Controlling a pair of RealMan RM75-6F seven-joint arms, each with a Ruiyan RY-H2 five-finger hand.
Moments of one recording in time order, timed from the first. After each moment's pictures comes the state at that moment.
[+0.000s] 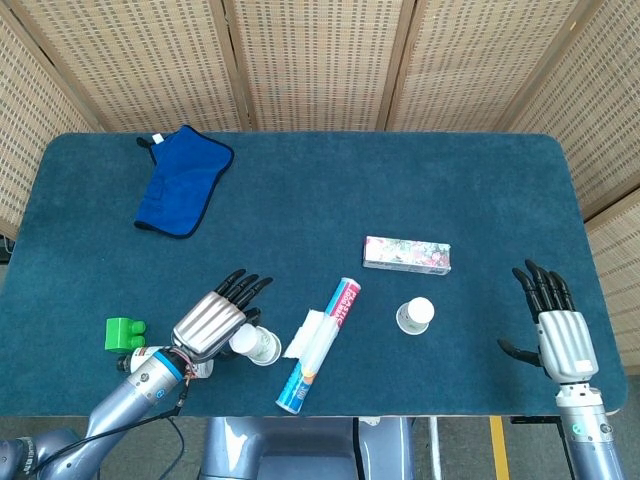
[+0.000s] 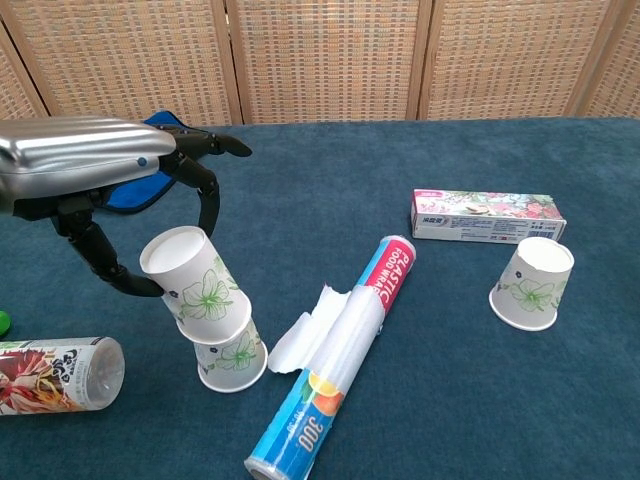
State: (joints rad) left arm -0.69 -1.25 -0.04 -2.01 1.27 1.01 0.60; right arm 0.16 -1.22 0.10 -1.62 -1.52 1.47 0.04
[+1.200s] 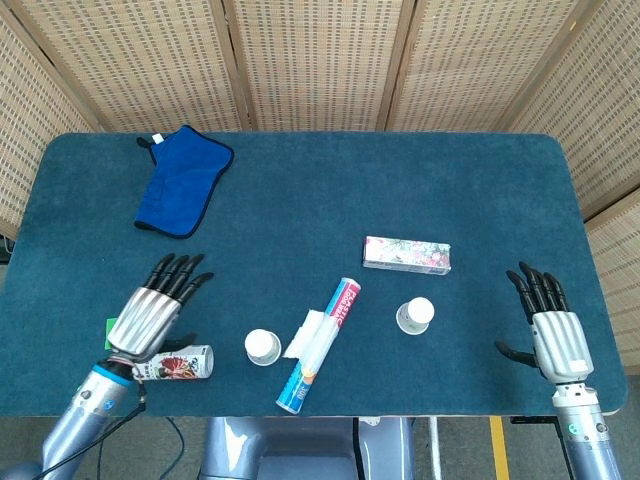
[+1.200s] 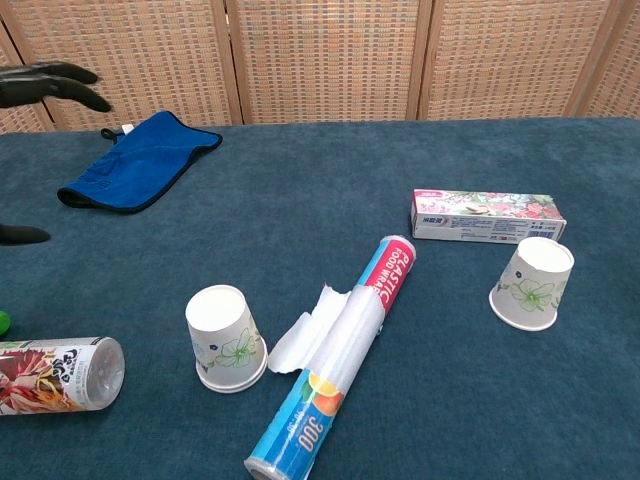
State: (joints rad) left arm -0.44 -1.20 0.04 -1.94 1.47 1.38 0.42; right arm 0.17 -1.22 0.09 -1.63 -1.52 1.46 0.01
